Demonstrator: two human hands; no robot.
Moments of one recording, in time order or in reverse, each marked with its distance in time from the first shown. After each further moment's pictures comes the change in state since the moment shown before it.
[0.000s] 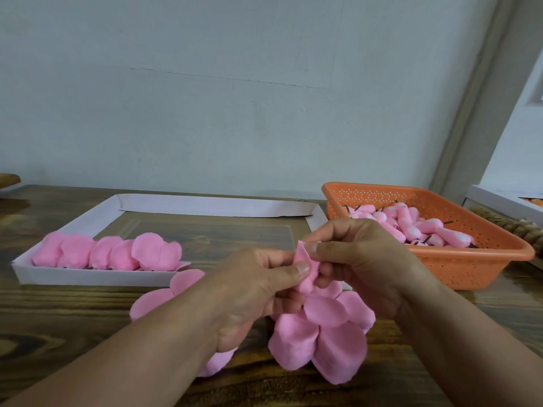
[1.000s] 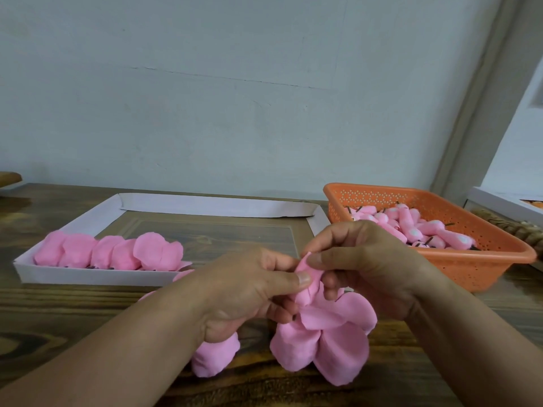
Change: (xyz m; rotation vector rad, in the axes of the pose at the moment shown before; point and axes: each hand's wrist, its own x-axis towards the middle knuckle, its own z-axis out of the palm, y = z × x) left_hand -0.004 0.009 -0.009 0.144 -0.163 -0.038; right_hand 0.001 -0.002 -0.010 -0.027 -0.197 0.034
